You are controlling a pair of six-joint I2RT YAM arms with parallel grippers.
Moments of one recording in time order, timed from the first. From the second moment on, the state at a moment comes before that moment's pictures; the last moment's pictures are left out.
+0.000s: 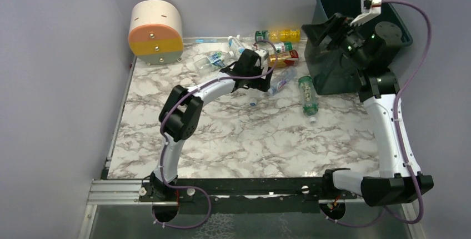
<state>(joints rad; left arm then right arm) -0.64 2.06 1.59 -0.20 0.15 -0.25 0.03 1.25 1.51 -0.17 -0.37 0.44</state>
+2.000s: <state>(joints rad) -0.75 2.19 1.69 -0.44 -0.02 -0.22 0.08 1.10 1.03 -0.23 -0.54 0.42</state>
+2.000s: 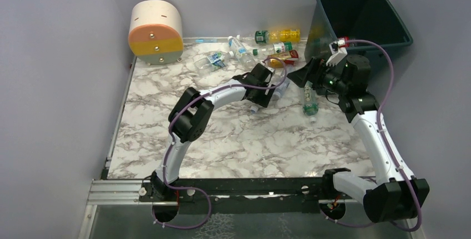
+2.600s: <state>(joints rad) -0.75 2.12 1.60 -0.43 -0.07 -0.22 0.08 1.06 1.00 -0.23 -0.54 0.42</state>
